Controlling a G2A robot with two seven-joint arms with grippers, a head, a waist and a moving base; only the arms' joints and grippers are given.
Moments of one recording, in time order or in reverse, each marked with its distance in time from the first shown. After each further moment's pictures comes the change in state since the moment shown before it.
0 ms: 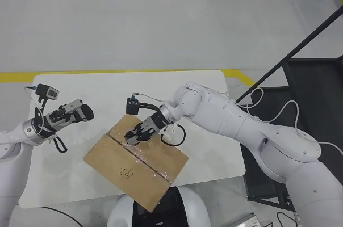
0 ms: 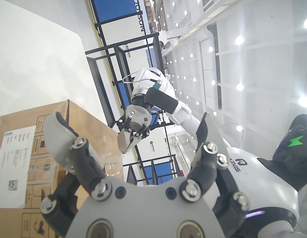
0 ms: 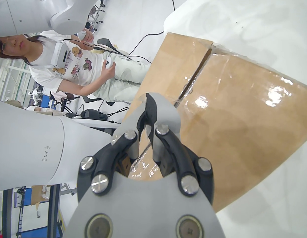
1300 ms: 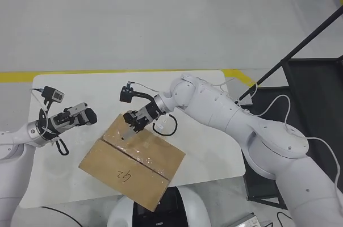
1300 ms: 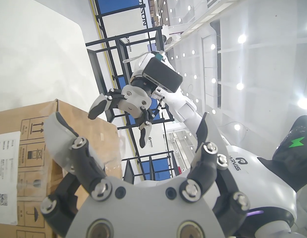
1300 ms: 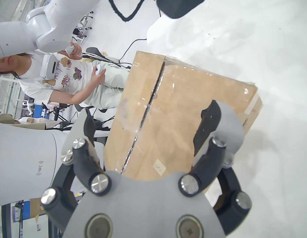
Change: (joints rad) left arm 0.003 -0.005 0.021 -0.010 0.019 0.037 -0.026; right arm 0.058 -0.114 0.000 0.206 0.009 -0.007 -0.007
